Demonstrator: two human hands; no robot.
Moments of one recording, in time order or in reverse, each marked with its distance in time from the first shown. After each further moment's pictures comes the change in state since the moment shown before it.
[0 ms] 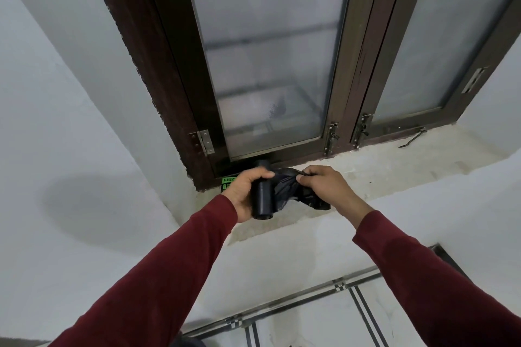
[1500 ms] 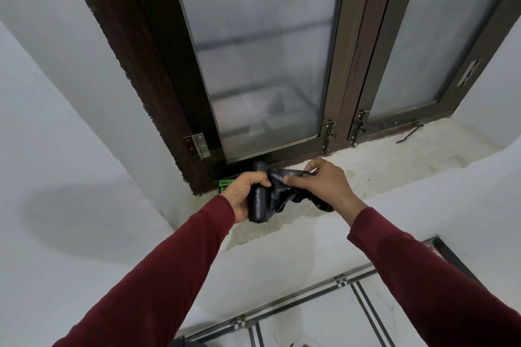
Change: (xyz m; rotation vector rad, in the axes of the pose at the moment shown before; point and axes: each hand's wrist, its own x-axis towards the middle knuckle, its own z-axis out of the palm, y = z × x) left_hand 0.006 0.006 -0.003 0.124 0.012 -0.009; right_hand 0.001 -0.007 0.004 -0.065 0.161 0.013
